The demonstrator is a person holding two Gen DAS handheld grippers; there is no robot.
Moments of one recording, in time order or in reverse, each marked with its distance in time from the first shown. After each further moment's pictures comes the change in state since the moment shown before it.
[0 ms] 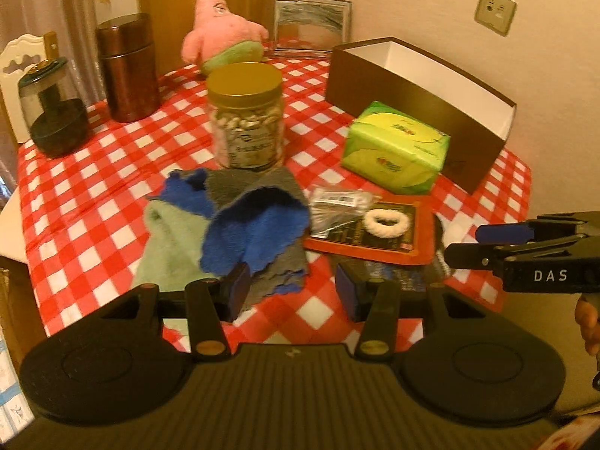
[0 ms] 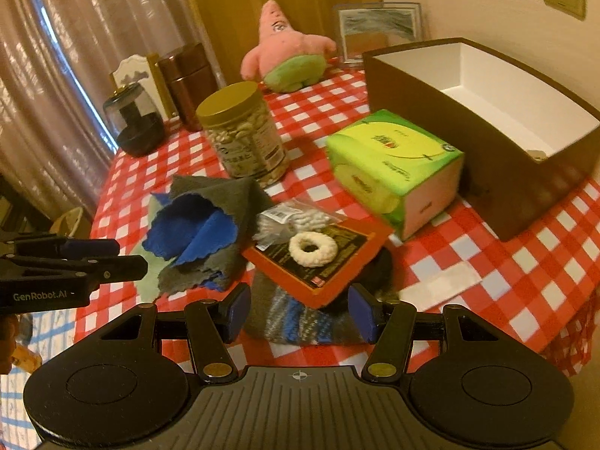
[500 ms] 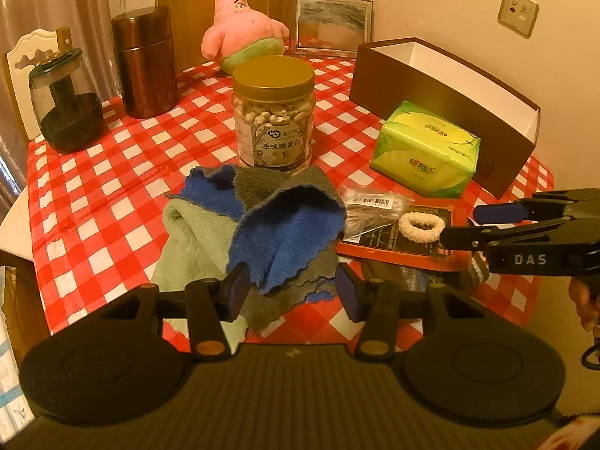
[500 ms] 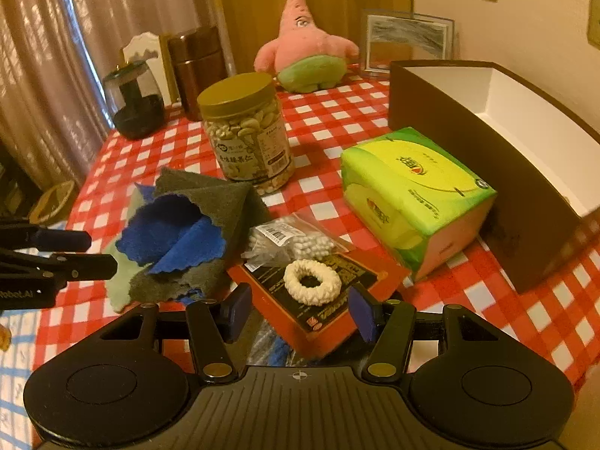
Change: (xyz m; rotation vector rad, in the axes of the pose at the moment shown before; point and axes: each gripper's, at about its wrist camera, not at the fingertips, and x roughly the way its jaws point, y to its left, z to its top) left arm 0.022 0.019 0.000 -0.018 -0.008 0.035; right arm 0.050 0.006 0.016 -0.136 -0.008 -0.034
